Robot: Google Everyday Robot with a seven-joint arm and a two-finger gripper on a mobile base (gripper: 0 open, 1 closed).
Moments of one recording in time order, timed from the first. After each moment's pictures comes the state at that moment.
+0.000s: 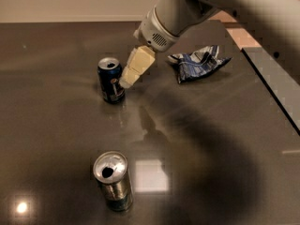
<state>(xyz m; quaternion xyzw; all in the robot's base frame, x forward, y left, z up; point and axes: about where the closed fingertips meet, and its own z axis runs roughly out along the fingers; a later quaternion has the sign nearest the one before) 0.591 0.044 0.935 -0.63 0.69 0.17 0.31</state>
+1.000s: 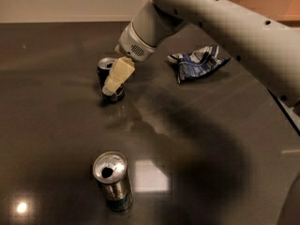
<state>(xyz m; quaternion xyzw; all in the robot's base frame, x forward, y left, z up) 0.595 0.097 0.898 -0.65 0.68 0.20 0.28</state>
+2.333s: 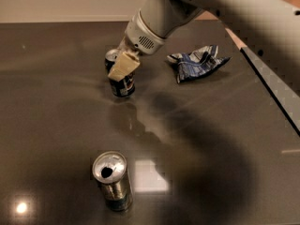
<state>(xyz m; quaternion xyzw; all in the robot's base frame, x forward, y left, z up) 0.573 0.076 0.929 -0.65 0.68 0.19 0.28</state>
